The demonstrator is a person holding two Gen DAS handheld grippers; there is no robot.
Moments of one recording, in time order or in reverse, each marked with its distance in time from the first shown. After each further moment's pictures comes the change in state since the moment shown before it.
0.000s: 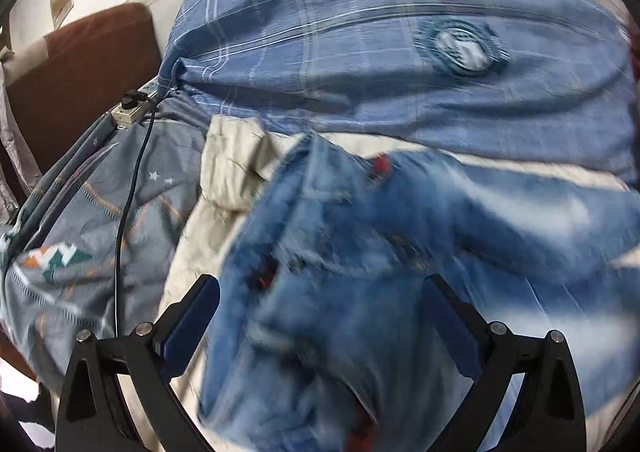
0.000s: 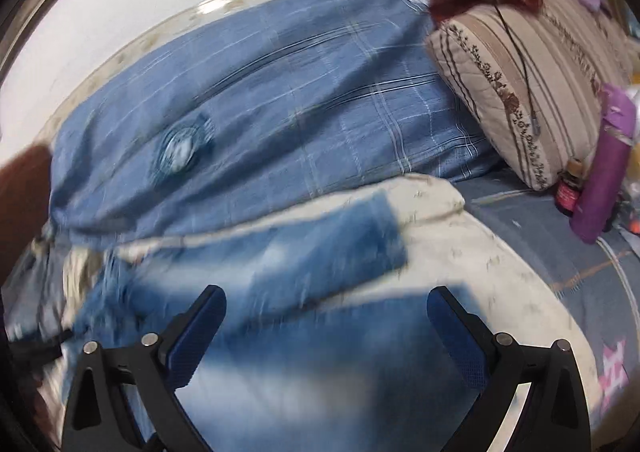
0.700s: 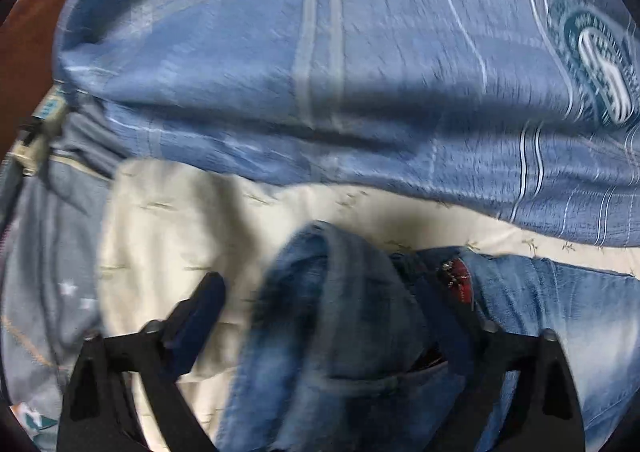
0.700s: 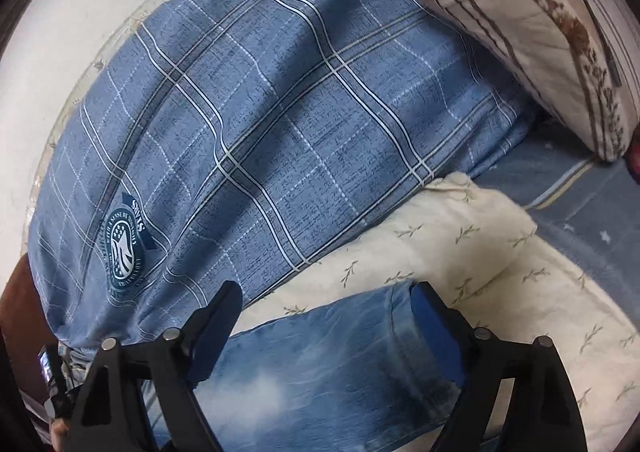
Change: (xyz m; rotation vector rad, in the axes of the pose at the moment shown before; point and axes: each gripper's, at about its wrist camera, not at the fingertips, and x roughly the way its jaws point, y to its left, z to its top) left arm 0.184 -0.004 0.127 0.003 0.279 -0.050; right arm 0.146 -0.047 0.083 0.277 0.094 0.074
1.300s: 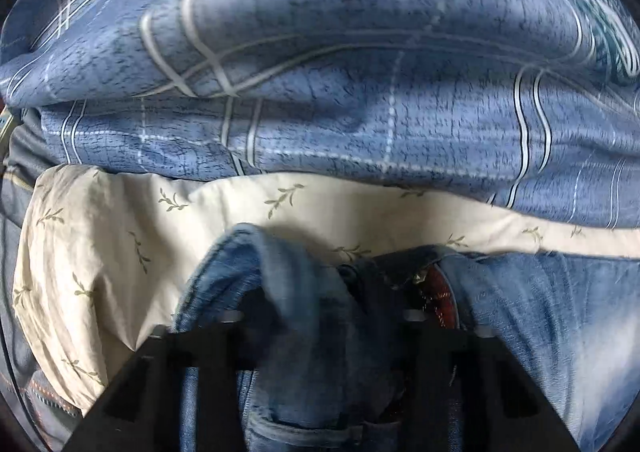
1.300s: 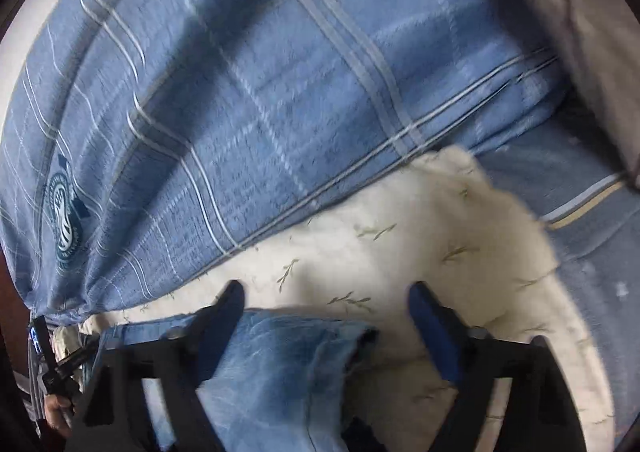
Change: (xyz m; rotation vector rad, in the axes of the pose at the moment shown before) left arm 0.035 -0.038 -0.004 0.056 0.002 -0.044; right arm 0.081 -0.032 0.024 -0.074 0.273 -0.057
